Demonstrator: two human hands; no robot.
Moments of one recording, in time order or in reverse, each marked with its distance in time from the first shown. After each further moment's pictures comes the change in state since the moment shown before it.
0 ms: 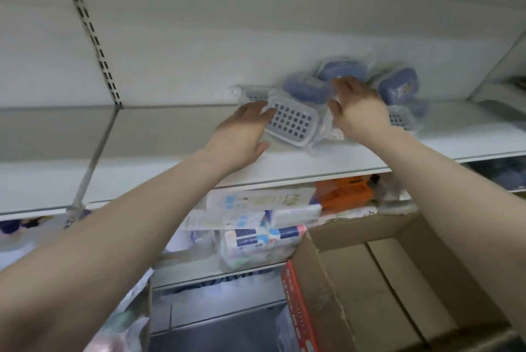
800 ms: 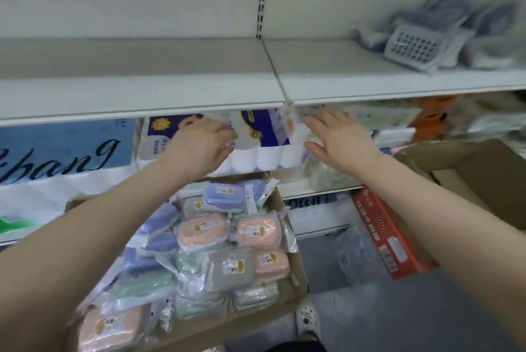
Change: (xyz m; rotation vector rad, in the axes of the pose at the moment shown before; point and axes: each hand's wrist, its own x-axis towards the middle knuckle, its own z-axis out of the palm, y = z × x) left_hand -0.391 -0.252 -0.101 0.043 -0.130 0.014; right_hand -0.144 -0.427 -0.028 -0.006 -0.185 -0.240
